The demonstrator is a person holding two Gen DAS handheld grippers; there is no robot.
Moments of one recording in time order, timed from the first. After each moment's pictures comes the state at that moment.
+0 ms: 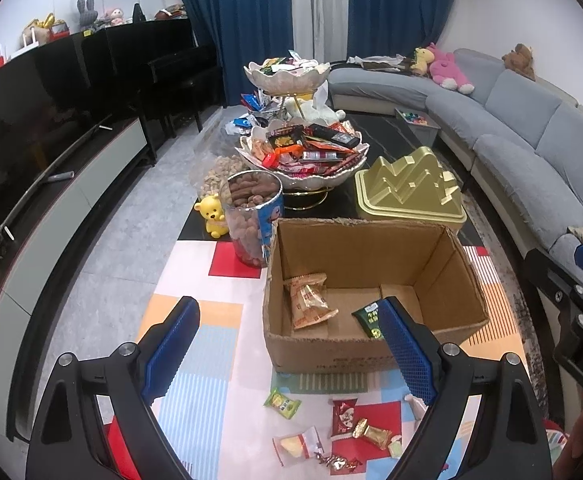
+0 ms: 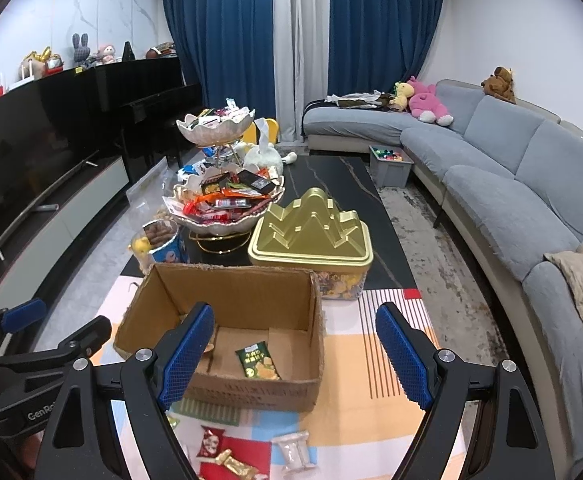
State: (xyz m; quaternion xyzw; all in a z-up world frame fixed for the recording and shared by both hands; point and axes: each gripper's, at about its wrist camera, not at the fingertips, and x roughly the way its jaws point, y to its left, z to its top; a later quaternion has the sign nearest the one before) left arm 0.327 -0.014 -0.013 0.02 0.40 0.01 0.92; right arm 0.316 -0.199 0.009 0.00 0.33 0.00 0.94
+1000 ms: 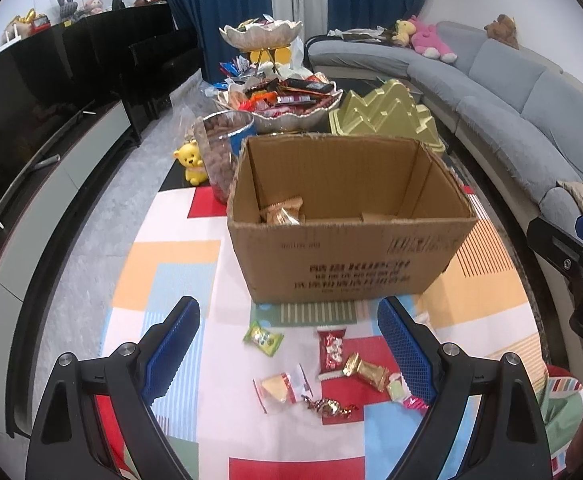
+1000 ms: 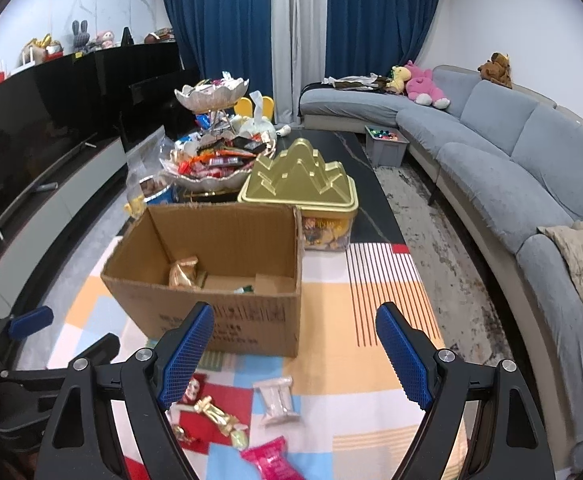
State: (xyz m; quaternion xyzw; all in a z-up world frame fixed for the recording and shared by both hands) left arm 0.268 -0.034 -0.072 0.03 0.44 -0.01 0.90; right arm 0.260 -0.216 -0.036 -0.01 0.36 0.00 0.93
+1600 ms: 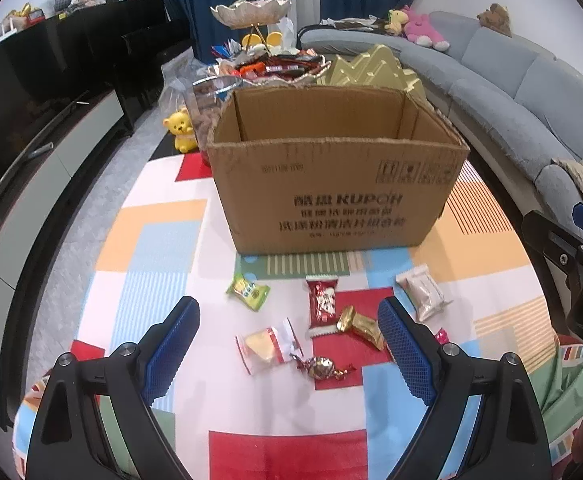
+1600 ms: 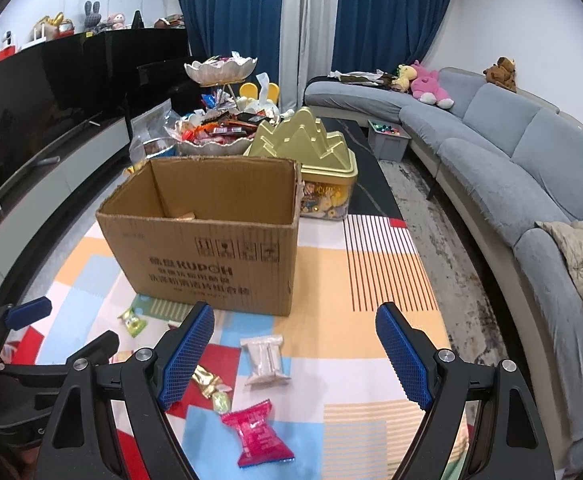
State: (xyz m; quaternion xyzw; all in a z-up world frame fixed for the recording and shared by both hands) left arm 0.232 -0.042 -0.117 0.04 0.45 -0.02 0.89; right arm 0.228 -0.217 -0.075 -0.03 0.36 0.00 0.93
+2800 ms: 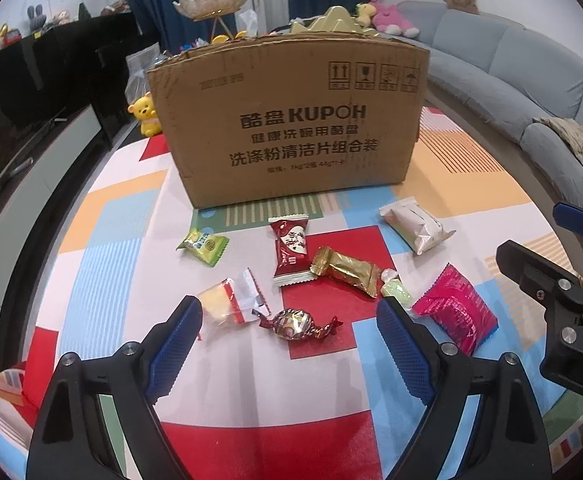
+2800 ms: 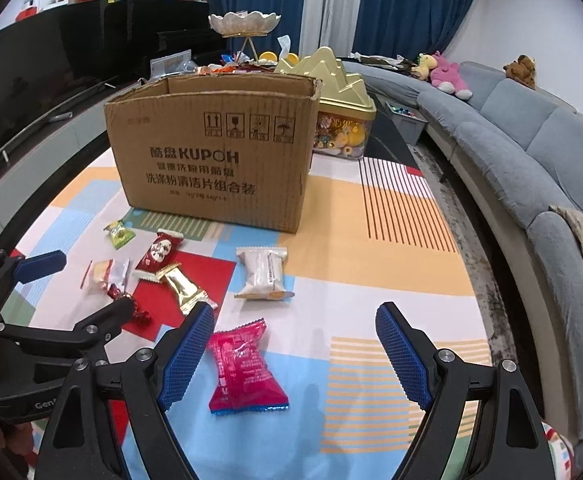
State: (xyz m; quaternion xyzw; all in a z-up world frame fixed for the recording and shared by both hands) left arm 0.199 -0.063 -0.192 0.08 0.43 -0.06 0.90; right arm 0.189 -0.223 -0.159 -0.06 0.39 0.03 0.92
